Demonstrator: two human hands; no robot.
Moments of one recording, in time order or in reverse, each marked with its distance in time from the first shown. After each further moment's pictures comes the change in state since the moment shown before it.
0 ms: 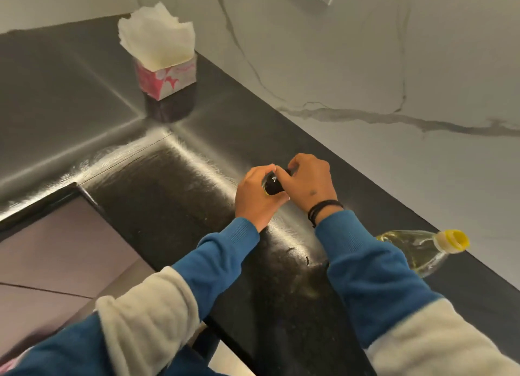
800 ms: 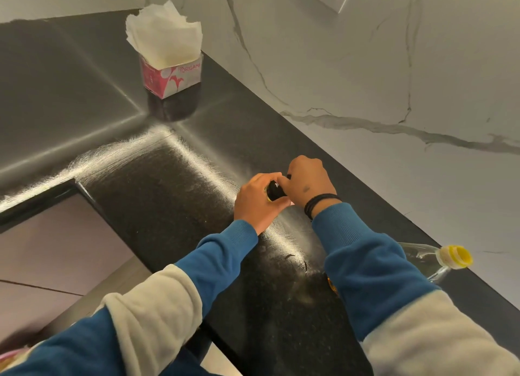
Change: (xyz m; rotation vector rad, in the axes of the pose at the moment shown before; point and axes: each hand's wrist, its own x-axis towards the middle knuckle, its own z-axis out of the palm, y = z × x) left_hand 0.007 -0.017 0.003 0.028 -0.017 0.083; right_hand 0.022 -0.016 0.002 -0.315 -0.206 -0.006
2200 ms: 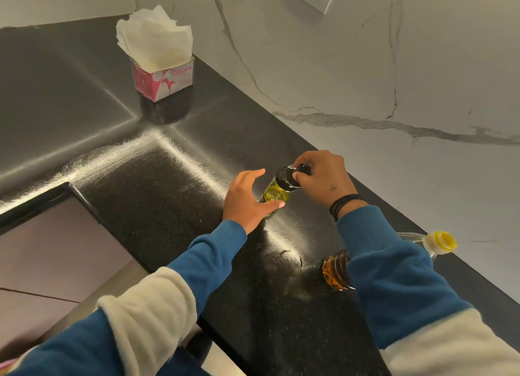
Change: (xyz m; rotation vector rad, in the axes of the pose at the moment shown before) left_hand -0.005 -0.014 -0.007 0.054 -0.040 -0.039; right_hand -0.017 0.040 -0.027 0.166 0.123 -0.127
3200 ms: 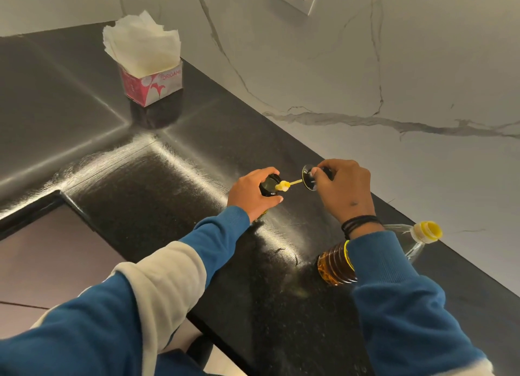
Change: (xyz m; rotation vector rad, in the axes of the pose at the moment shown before) left_hand 0.022 0.011 0.013 0.105 -0.187 0.114; right_hand -0.044 0.015 -0.017 0.095 0.302 0.119
